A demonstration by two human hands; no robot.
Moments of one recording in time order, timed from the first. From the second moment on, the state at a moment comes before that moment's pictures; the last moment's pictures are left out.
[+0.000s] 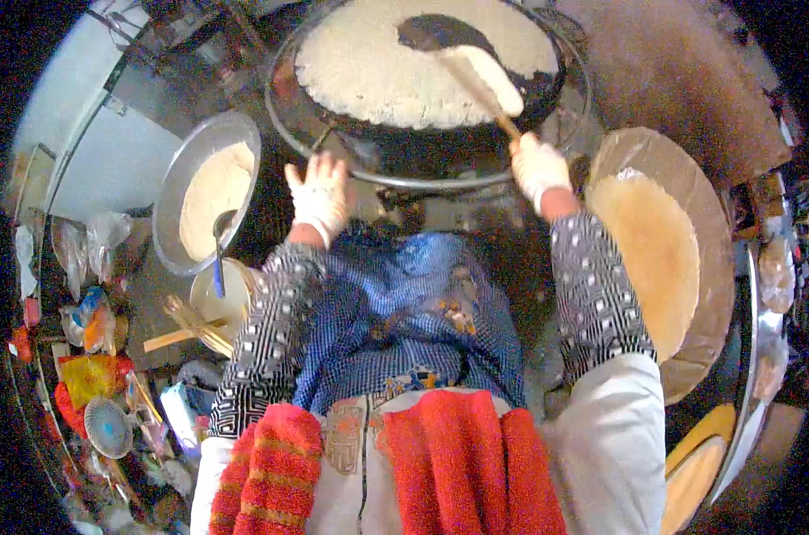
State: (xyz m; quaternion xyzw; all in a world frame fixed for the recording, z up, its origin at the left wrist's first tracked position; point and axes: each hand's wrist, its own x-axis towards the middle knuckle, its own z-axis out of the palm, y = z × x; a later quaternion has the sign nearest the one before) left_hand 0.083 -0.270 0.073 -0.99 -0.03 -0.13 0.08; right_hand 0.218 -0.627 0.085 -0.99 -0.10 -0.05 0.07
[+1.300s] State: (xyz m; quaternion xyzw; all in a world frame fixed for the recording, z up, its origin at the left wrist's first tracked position) left_hand 0.073 -0.347 0.102 -0.99 0.07 -0.11 -0.06; right_hand 0.201 -0.624 0.081 -0.99 -0.12 0.02 0.08
